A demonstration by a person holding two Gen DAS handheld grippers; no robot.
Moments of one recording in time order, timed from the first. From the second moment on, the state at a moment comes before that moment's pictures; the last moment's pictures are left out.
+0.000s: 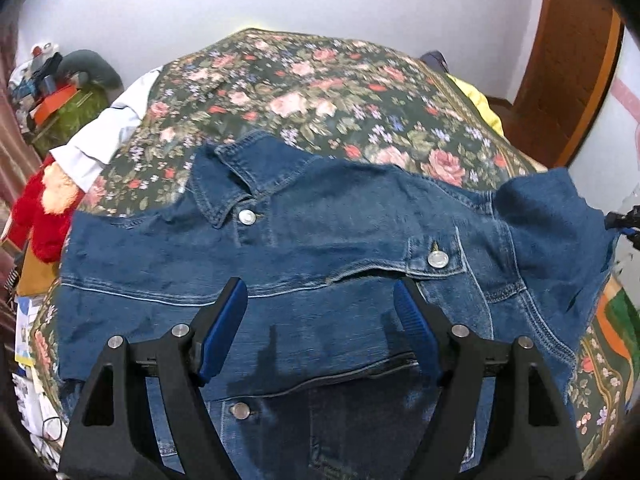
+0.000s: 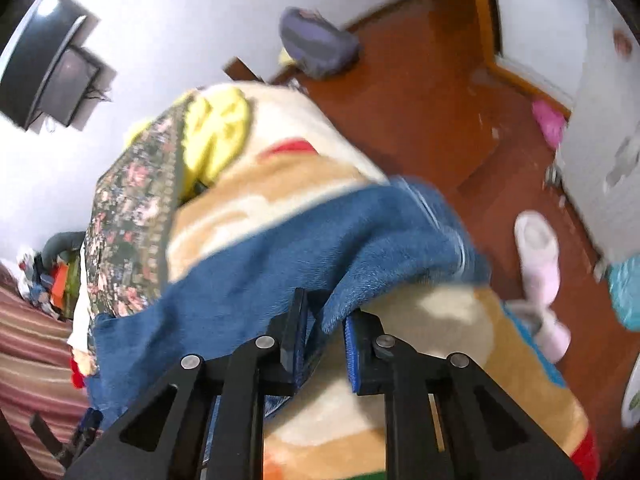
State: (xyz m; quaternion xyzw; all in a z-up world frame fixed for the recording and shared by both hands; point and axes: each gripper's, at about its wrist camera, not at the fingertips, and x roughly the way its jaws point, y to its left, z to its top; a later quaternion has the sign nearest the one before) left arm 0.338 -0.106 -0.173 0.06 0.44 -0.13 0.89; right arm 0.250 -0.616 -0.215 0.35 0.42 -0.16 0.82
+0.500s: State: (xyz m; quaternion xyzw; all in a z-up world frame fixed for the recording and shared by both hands) left arm 0.297 -0.045 -0.149 0.03 0.41 -0.10 0.91; right arm 0.288 -0.416 -0.076 0.27 0.33 0.09 0.90
